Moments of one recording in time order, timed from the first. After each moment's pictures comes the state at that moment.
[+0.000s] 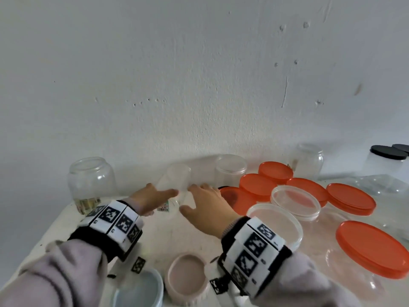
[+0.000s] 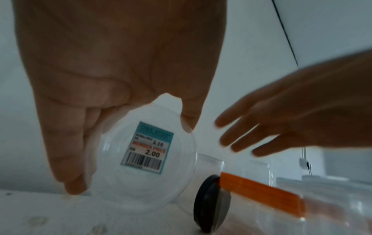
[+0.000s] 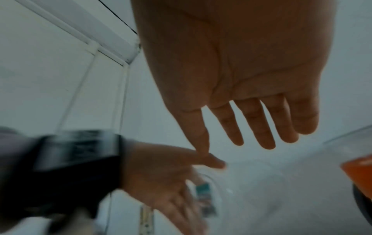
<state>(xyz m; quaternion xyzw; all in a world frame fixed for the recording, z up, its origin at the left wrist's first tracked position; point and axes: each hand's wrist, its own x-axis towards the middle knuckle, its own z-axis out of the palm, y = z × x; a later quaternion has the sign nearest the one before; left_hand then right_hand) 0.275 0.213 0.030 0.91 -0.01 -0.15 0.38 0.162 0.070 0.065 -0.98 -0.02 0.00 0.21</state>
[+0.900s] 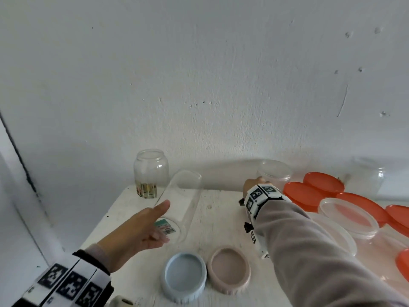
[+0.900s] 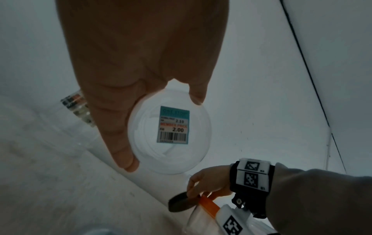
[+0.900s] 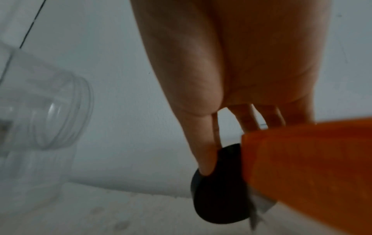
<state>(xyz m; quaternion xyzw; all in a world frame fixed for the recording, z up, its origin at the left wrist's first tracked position) 0.148 0.322 0.031 0.73 0.03 -0.14 0.67 0.262 0.051 0.032 -0.99 0.14 0.05 0.08</state>
